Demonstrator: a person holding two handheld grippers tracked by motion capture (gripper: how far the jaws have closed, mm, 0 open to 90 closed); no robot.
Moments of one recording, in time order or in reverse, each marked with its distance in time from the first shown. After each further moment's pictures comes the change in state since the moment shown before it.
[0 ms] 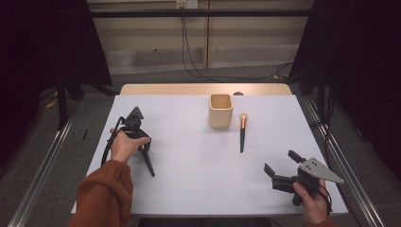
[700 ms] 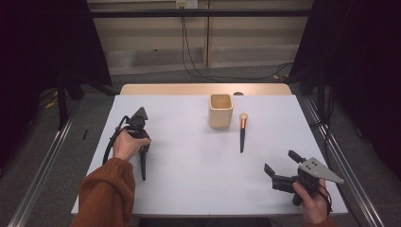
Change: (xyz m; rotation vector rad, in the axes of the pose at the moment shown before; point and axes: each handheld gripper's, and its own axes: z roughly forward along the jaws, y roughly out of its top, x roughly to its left) left arm -0.005 0.002 0.000 0.037 0.001 0.071; right arm 0.000 0.000 0.000 0.001 -0.004 0.002
